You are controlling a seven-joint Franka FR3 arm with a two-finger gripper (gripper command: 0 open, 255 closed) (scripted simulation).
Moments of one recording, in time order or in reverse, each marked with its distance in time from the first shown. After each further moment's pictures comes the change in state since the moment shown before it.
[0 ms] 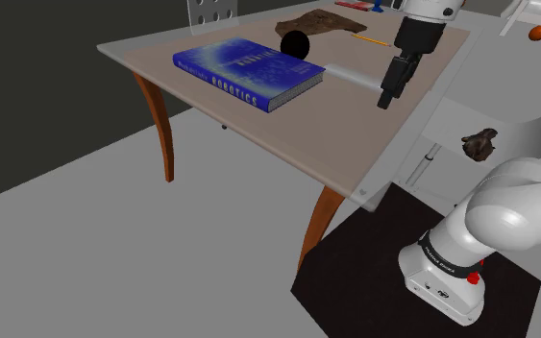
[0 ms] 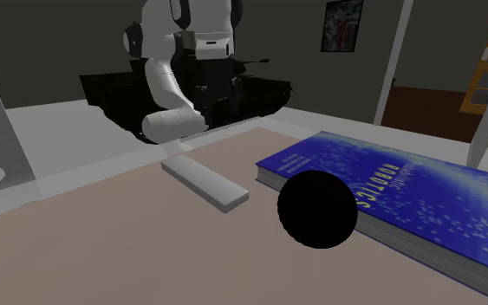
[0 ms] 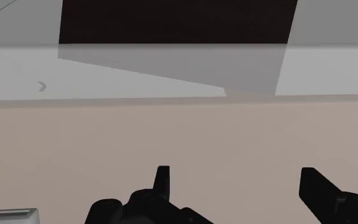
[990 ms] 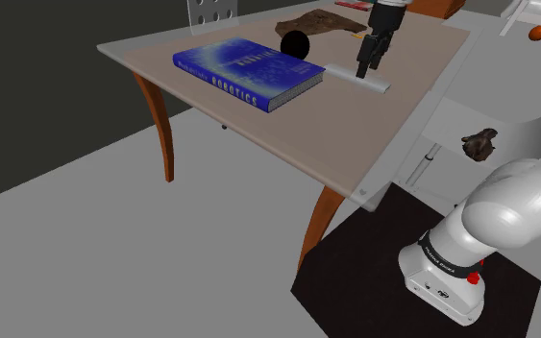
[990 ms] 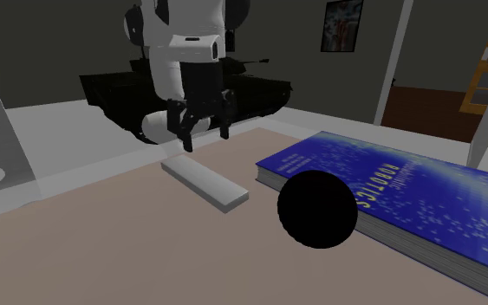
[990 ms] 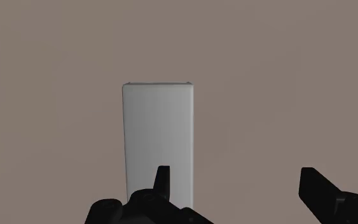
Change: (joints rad) arm -0.063 0.403 -0.117 0.285 -0.130 0.142 -0.165
